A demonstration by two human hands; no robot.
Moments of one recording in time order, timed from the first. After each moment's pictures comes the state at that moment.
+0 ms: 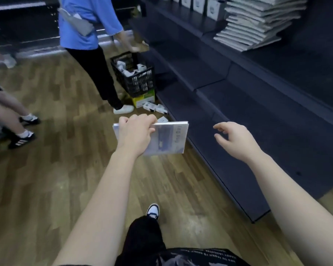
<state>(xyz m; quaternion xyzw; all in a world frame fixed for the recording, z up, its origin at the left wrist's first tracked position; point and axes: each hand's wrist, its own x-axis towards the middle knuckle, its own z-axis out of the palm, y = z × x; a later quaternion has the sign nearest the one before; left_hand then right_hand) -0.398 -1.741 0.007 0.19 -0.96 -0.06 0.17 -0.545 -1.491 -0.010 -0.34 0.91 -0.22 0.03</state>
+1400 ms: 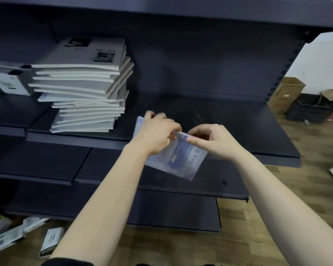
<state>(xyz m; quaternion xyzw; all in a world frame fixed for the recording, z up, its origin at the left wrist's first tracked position) -0.897 -1.600 0.091 -0.47 -0.87 -0.10 0.09 -0.789 -1.426 0.089 0.02 0.94 -0.33 -0.09</state>
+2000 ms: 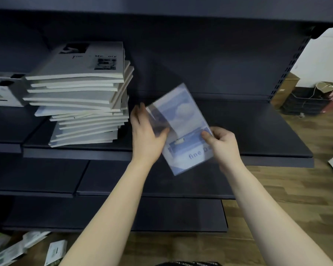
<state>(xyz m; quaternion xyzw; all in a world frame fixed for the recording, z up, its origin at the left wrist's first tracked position) -0.922 -1.616 0.066 -0.23 -0.83 -0.49 0.11 -0.820 -1.453 0.057 0.22 0.74 -0.58 -0.27</state>
